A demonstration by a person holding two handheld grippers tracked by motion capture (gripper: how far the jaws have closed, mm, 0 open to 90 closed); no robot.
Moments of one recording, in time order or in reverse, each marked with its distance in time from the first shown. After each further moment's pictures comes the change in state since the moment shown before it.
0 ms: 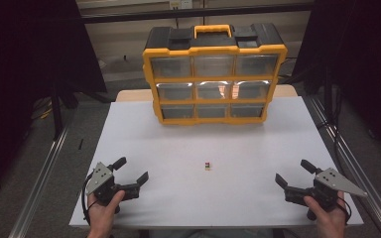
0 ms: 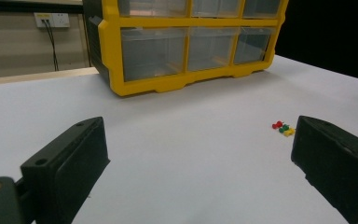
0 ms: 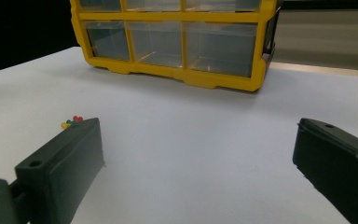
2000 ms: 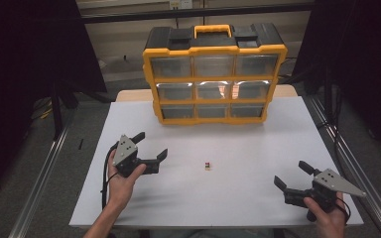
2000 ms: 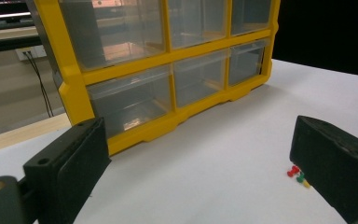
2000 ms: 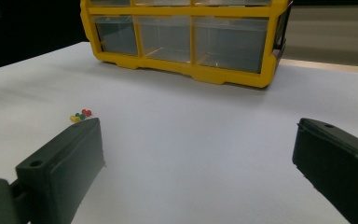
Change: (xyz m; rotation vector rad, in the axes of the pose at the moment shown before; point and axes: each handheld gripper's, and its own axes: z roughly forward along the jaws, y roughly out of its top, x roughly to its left) left arm -0.010 0.050 0.071 -0.003 -0.047 0.141; right arm 0.001 -0.003 0.000 0.013 0.030 -0.006
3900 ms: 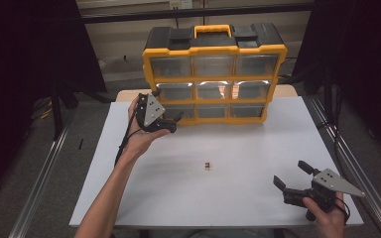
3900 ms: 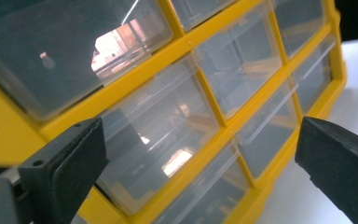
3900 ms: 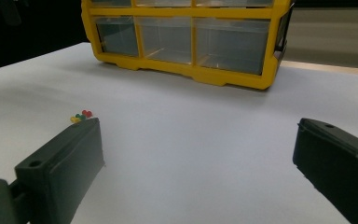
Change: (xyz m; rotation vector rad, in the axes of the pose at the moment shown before) left arm 0.029 0.062 0.101 -0.050 0.075 0.425; right arm 0.002 0.000 0.001 -0.004 0.005 -0.001
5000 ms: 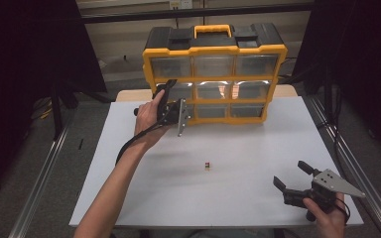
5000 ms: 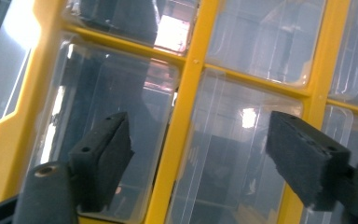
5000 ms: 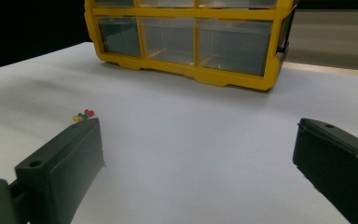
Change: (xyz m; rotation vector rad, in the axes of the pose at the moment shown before) left arm -0.024 0.026 0.031 0.161 0.241 0.789; right arm 0.000 0.000 -0.001 0.000 0.006 -0.005
